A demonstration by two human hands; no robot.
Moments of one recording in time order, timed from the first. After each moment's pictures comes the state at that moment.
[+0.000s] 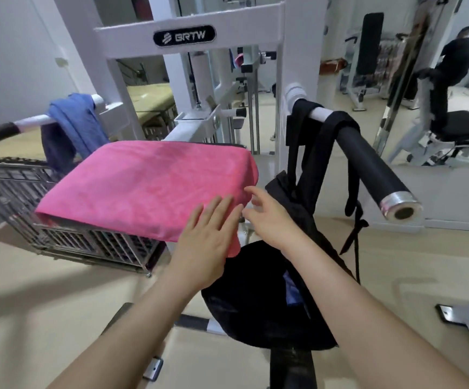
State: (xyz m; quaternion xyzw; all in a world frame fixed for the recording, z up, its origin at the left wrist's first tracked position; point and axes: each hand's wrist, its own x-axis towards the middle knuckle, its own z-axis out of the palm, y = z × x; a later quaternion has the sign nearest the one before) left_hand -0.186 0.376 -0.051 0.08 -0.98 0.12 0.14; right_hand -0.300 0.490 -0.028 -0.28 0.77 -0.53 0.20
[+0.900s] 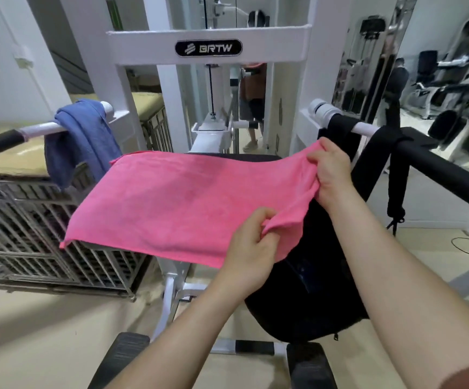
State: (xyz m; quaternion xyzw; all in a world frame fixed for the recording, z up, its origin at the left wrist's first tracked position) left_hand -0.143 0.324 -0.003 0.04 -0.80 -0.56 0.20; right_hand -0.333 0.410 0.034 -0.06 0.60 -0.80 0.00
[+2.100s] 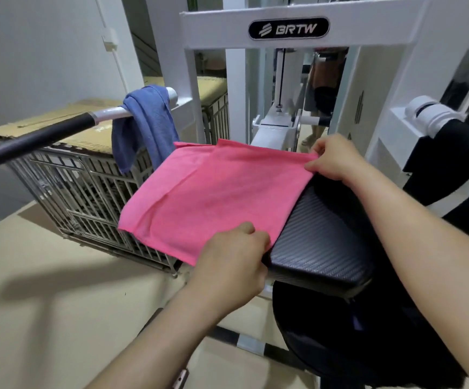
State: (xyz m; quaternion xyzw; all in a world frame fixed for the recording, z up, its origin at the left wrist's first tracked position) left_hand -0.131 0.236 0.007 0.12 -0.98 -0.04 0.14; right_hand -0.391 0.296 0.049 -0.29 0.91 -0.28 0.00
